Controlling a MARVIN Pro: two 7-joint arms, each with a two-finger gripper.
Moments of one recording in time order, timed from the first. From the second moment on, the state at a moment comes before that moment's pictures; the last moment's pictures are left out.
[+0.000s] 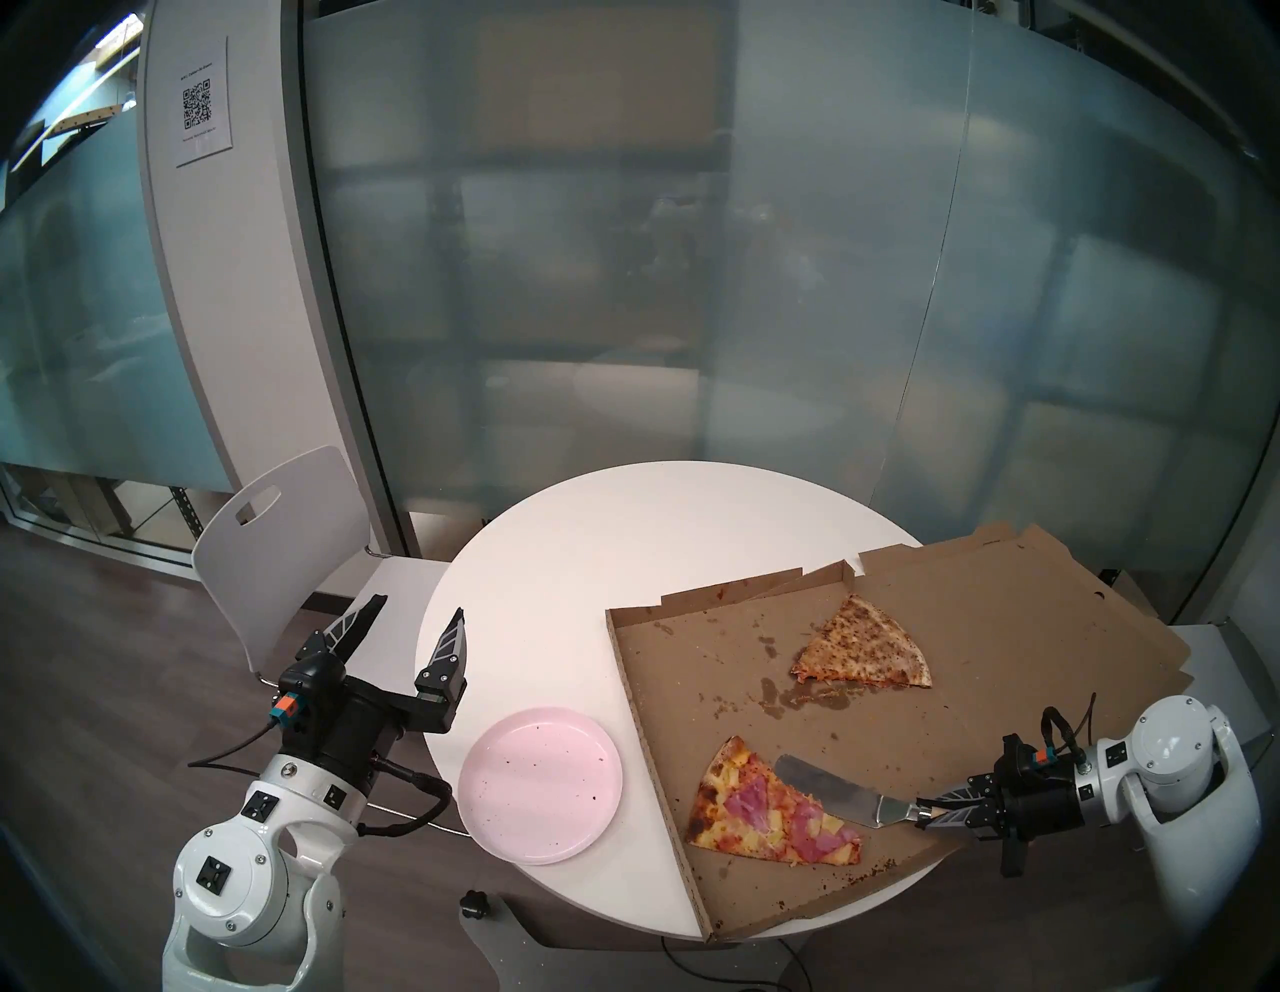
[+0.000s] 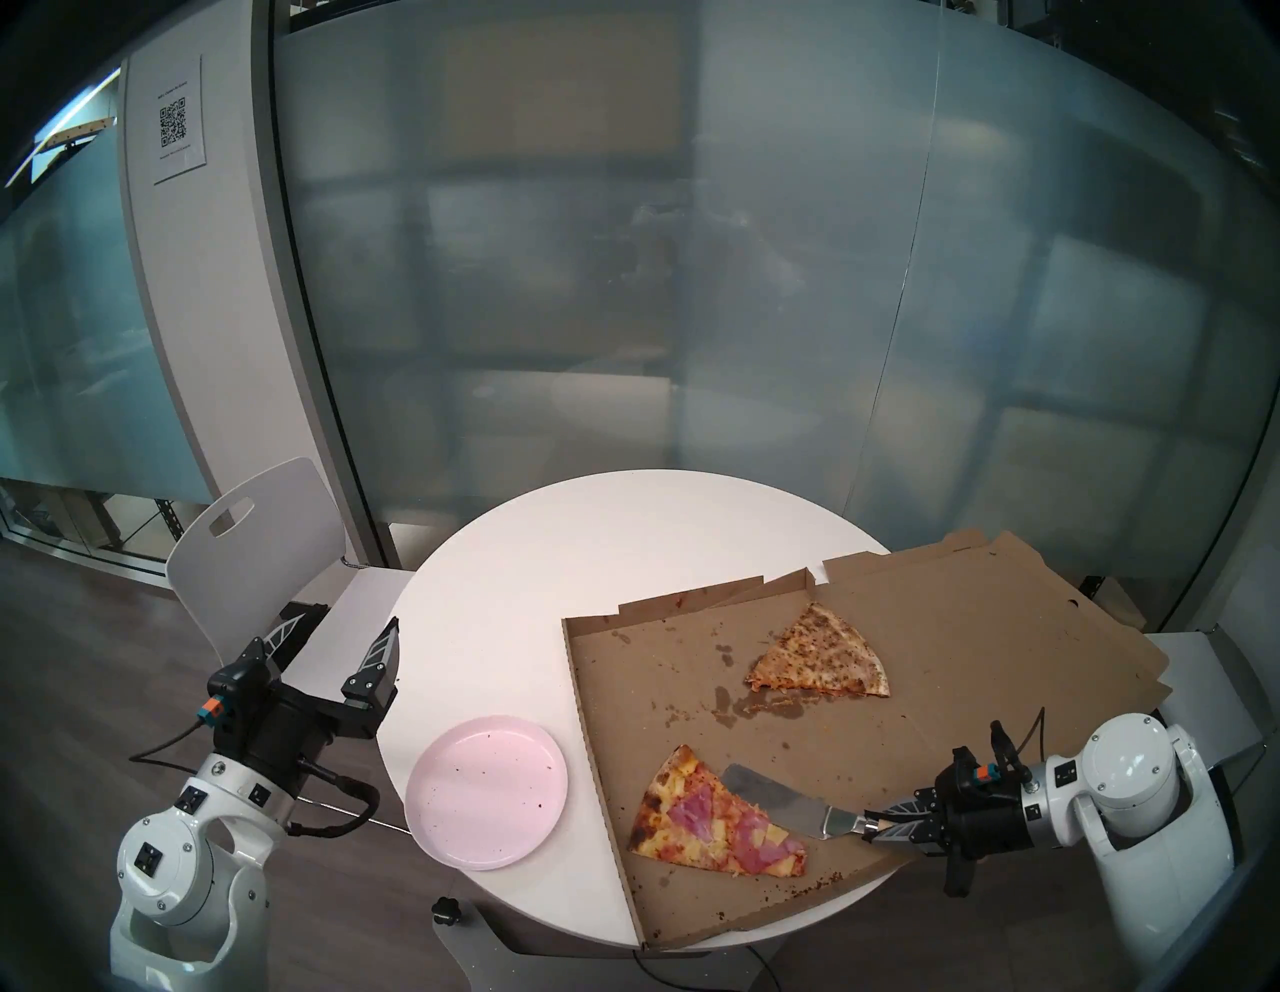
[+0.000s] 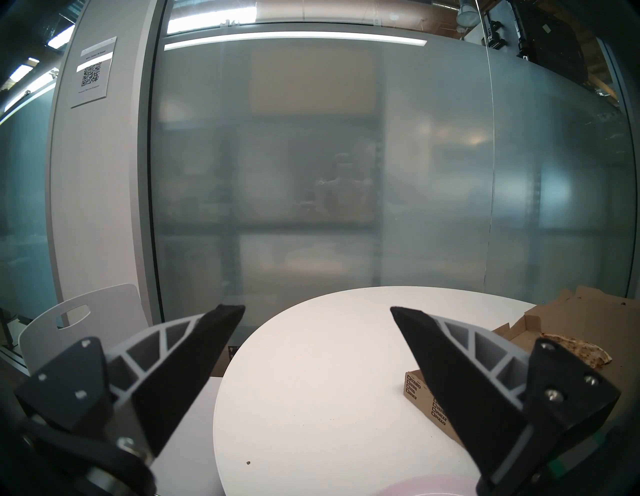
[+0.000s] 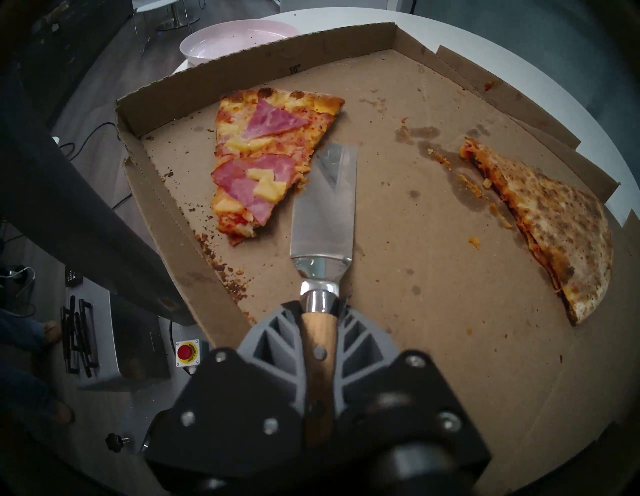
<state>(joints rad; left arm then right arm) 2.29 -1.56 -1.80 -2.31 -0.18 -0.02 -0.30 -2.17 -0.87 2.04 -1.90 -0.04 0.14 1.30</state>
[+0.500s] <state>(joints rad) 2.29 -1.56 -1.80 -2.31 -0.18 -0.02 -0.30 -2.15 -0.84 2.02 -1.89 -0.04 0.14 1.35</state>
